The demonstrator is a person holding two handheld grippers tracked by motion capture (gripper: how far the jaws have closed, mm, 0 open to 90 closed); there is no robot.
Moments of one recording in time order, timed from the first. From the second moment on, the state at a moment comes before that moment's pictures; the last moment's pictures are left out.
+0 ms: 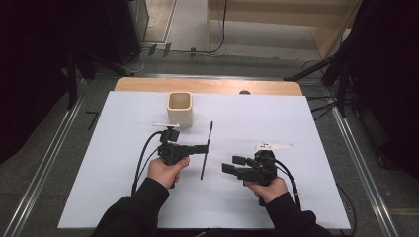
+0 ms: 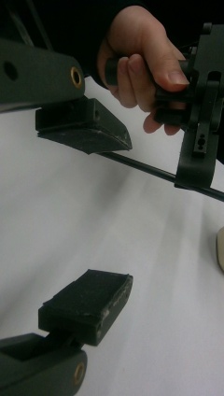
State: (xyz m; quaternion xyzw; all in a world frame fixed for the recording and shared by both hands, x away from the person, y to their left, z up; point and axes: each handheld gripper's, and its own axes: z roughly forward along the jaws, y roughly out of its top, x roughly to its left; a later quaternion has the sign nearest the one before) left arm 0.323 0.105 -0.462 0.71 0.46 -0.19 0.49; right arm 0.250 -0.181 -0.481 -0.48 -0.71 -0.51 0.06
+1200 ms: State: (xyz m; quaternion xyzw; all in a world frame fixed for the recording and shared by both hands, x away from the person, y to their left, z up) left arm 0.313 0.081 -0.473 0.69 0.46 -0.20 0.51; right arm 0.258 -0.153 -0.495 -0.51 -0.68 -0.51 0.13
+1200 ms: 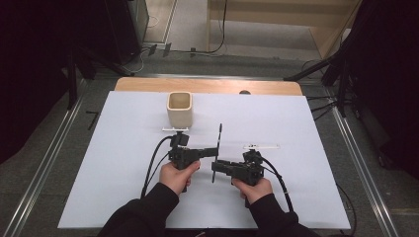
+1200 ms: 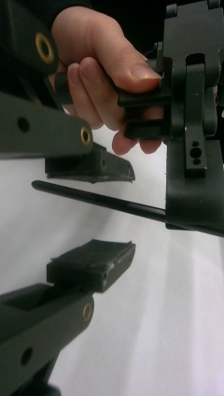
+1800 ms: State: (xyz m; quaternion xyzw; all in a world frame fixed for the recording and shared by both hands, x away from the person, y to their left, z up) left arm 0.308 0.074 -0.474 0.70 0.45 -0.20 0.52; right arm 0.260 -0.152 -0.497 -0.53 -0.67 -0.51 0.14
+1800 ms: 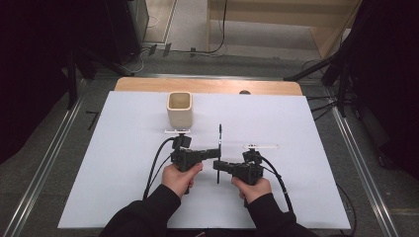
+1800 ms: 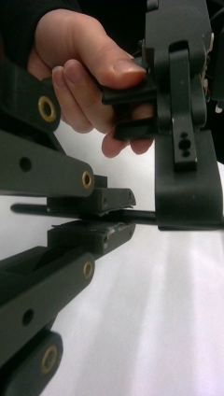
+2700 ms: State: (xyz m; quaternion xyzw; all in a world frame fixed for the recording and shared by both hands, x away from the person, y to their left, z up) left arm 0.321 0.084 -0.468 0.75 0.38 -0.19 0.51; right arm 0.263 -0.152 -0.503 -0.50 -0.69 -0.50 0.17
